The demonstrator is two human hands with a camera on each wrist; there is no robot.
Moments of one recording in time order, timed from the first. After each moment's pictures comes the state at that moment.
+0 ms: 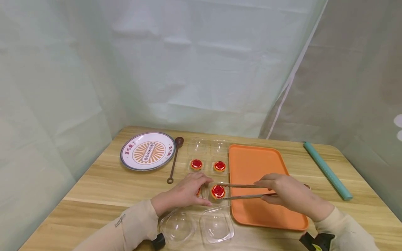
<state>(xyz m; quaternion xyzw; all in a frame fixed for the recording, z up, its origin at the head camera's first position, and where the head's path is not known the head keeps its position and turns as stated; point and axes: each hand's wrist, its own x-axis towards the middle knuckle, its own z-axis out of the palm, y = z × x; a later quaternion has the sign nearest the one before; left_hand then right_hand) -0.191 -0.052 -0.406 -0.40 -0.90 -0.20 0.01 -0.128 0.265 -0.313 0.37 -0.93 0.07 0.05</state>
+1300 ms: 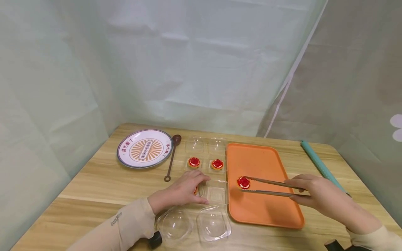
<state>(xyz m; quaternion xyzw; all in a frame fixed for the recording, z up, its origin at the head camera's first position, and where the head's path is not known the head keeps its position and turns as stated) -0.191 -0.052 -0.407 -0.39 -0.90 -0.21 0.01 -0.100 0.327 -0.302 0.26 -0.96 0.06 0.09</state>
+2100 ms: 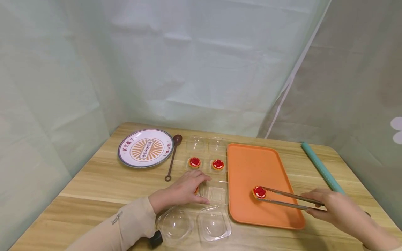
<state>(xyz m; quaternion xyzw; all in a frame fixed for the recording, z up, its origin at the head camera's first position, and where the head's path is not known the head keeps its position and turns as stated) -0.190 -0.051 -0.405 -0.39 -0.90 -0.19 0.01 -0.085 0.371 -0.337 0.24 -0.96 0.06 0.12</state>
